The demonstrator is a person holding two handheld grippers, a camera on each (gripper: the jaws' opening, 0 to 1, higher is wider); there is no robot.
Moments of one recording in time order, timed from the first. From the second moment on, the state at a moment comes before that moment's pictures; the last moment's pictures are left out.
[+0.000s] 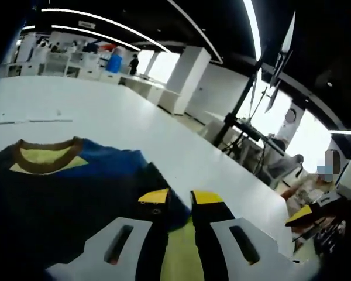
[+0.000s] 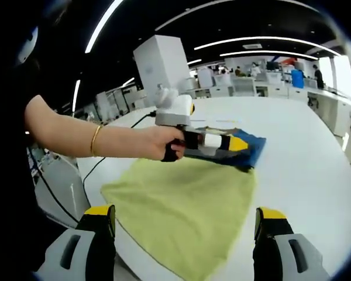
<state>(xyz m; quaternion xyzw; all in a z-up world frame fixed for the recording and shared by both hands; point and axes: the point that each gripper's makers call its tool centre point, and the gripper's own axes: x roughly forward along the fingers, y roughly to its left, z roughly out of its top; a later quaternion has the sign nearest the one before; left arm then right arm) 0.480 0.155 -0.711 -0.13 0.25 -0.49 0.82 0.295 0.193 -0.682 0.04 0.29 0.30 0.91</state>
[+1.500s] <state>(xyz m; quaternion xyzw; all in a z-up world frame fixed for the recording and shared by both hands) 0.387 0.296 -0.643 -0.03 0.18 -0.56 0.81 0.282 0.214 -0.677 -0.10 0.33 0.43 0.83</state>
